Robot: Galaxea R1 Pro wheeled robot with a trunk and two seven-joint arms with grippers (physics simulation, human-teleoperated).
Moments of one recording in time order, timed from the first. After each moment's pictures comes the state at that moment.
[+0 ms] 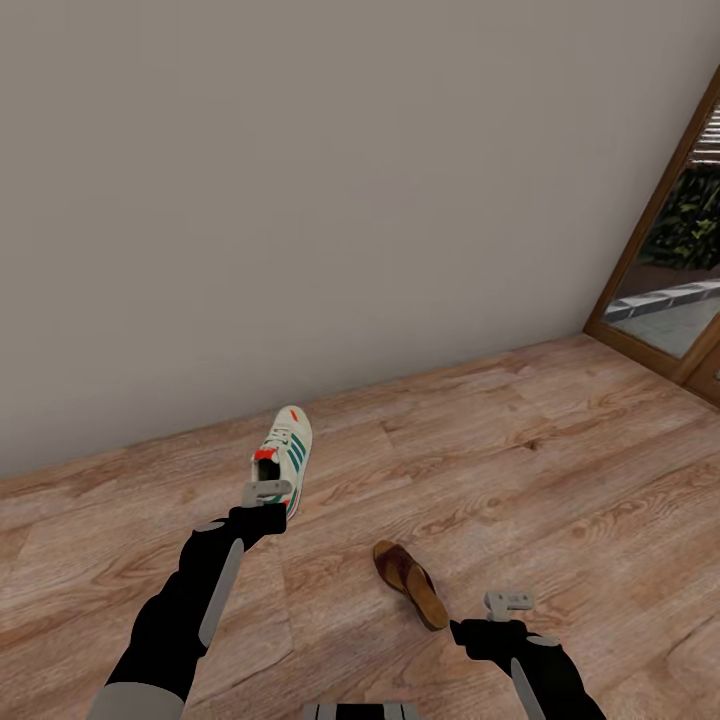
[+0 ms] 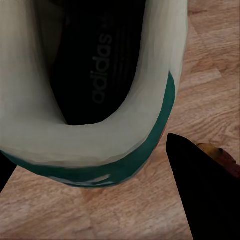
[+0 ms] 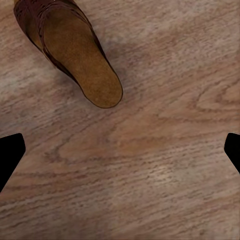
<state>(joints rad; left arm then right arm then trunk) -0.46 -0.09 -0.01 -1.22 0.07 0.63 0.00 -0.19 -0.01 0.03 -1.14 -0.07 0.58 0.02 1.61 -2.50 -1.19</state>
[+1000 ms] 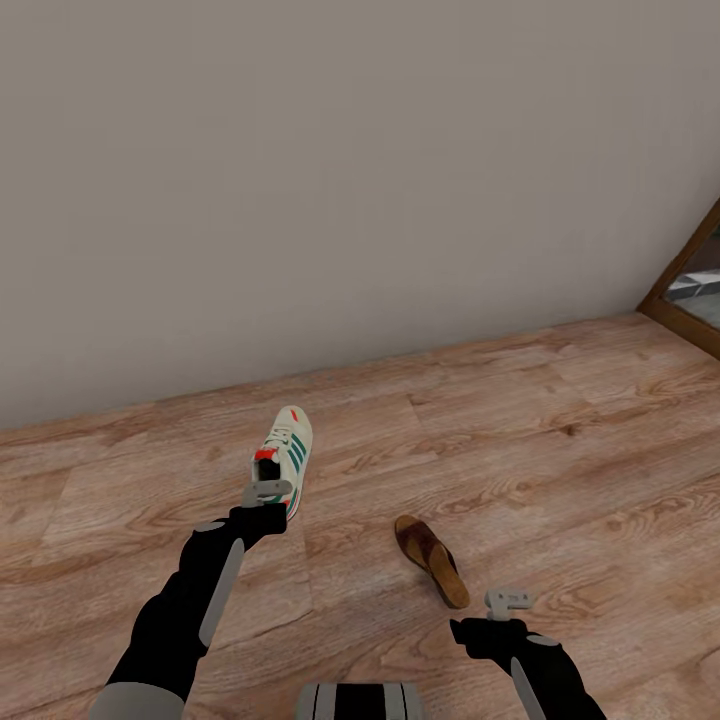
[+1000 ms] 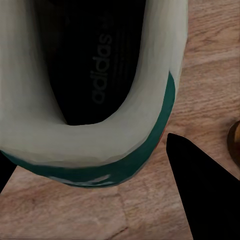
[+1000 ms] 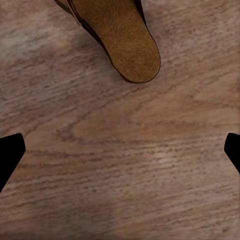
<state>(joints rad) -0.46 -0.09 -0.01 -1.22 0.07 0.63 0.00 -0.19 -0.01 0.03 -1.15 -0.07 0.58 0.01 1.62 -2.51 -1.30</state>
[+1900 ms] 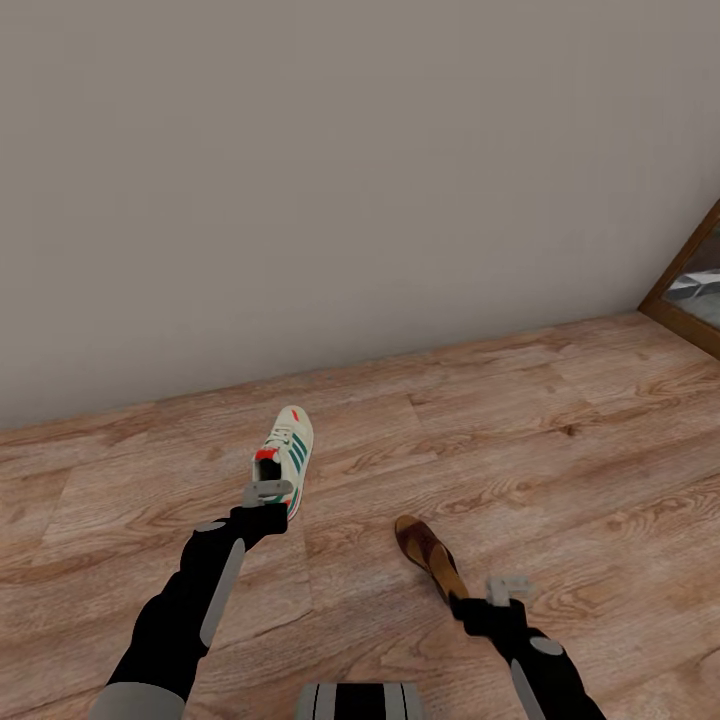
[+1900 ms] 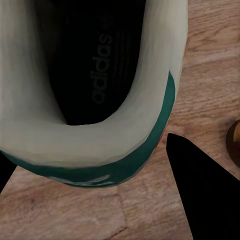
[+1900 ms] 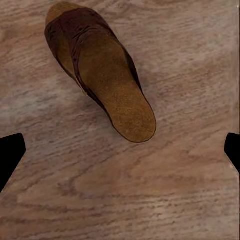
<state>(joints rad) -0.46 -0.09 -0.01 -1.22 0.07 0.63 0.00 -0.19 -0.01 0.03 -1.13 -0.07 0.36 0.02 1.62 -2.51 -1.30</state>
